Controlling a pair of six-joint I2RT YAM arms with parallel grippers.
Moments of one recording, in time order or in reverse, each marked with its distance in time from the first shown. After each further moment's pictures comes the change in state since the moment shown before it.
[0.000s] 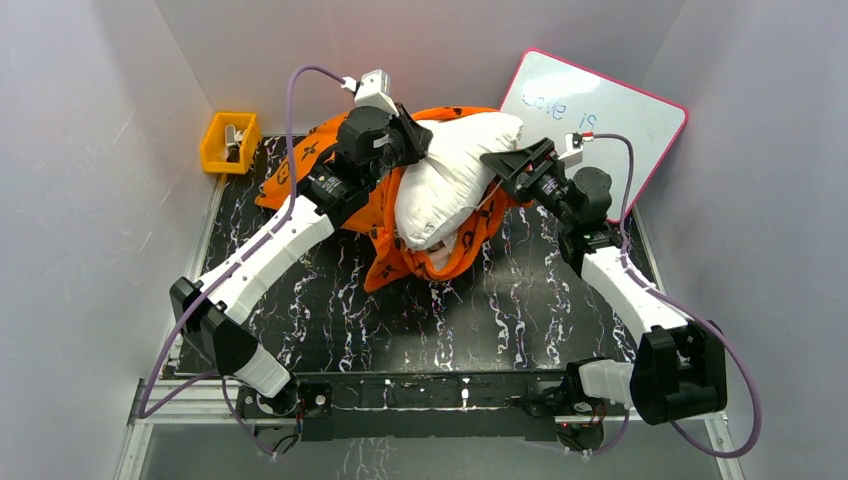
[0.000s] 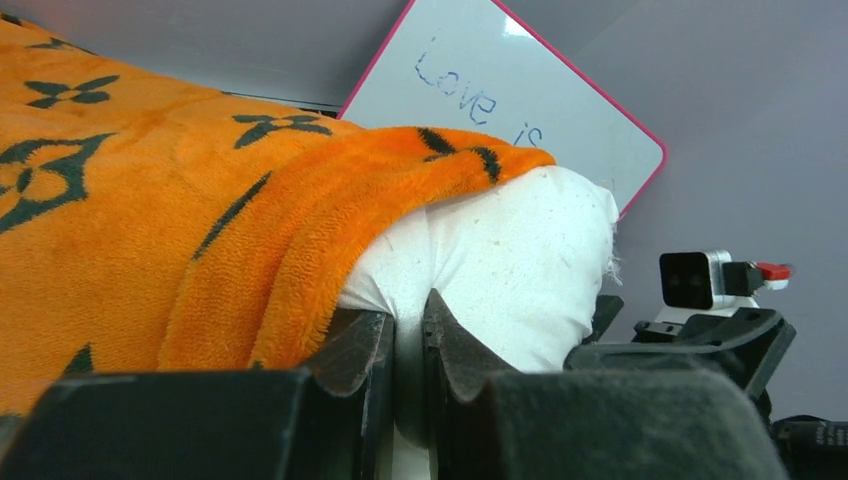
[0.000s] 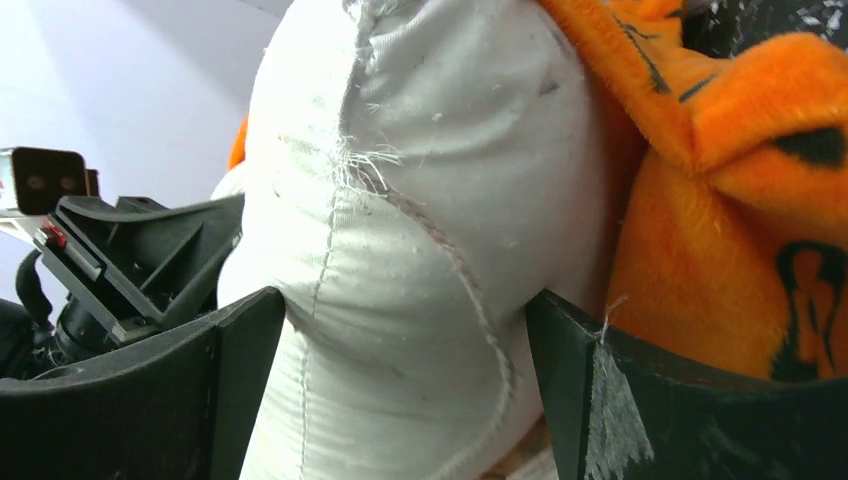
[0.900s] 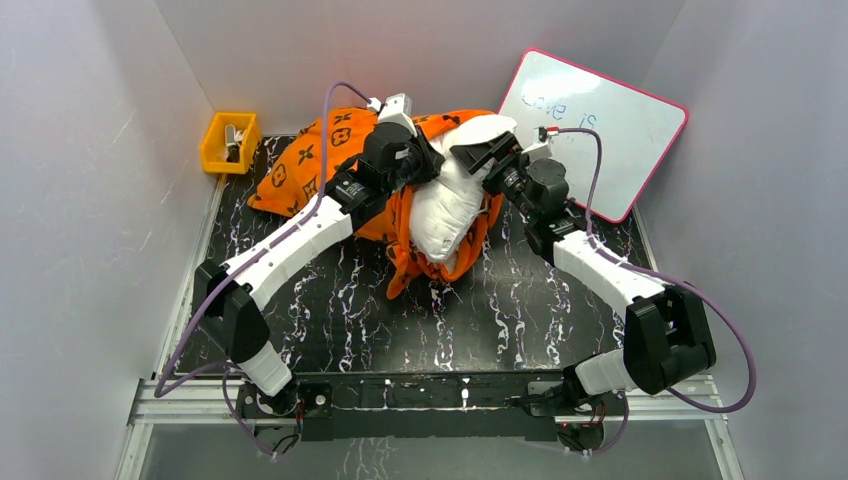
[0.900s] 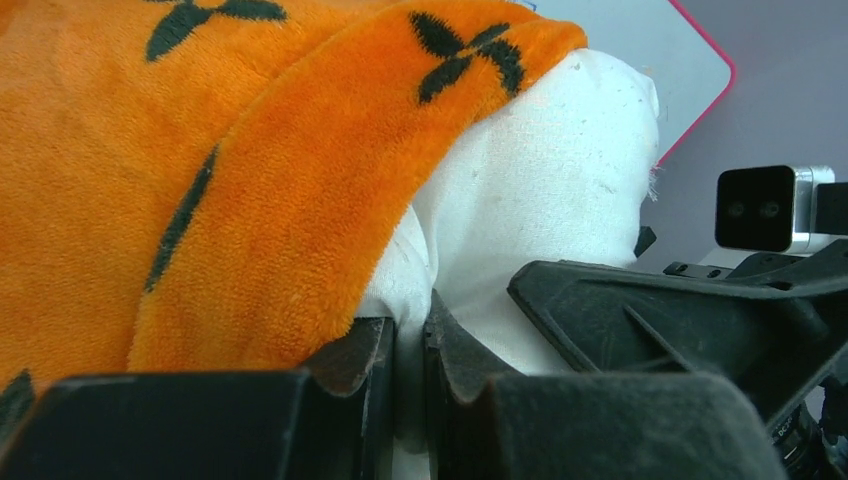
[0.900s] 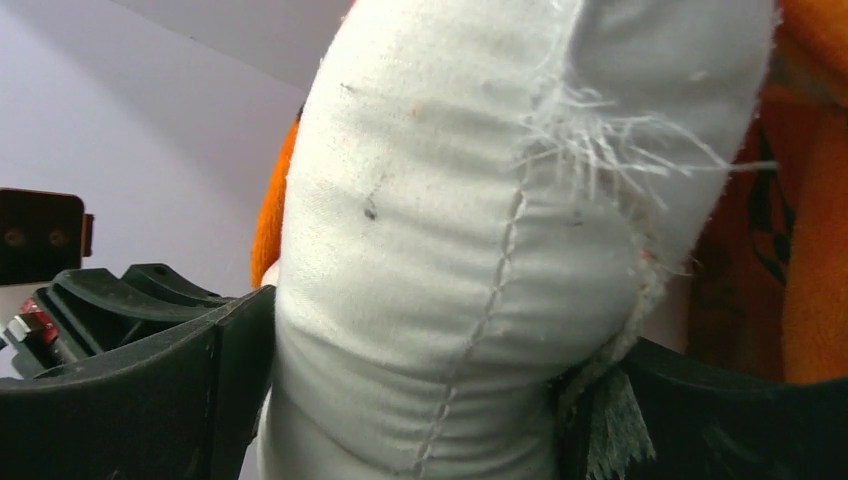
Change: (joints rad) left arm -0.011 0.081 -0.094 0.047 0.080 -0.053; right arm 0.217 0.179 0.113 0.087 0.331 -0.081
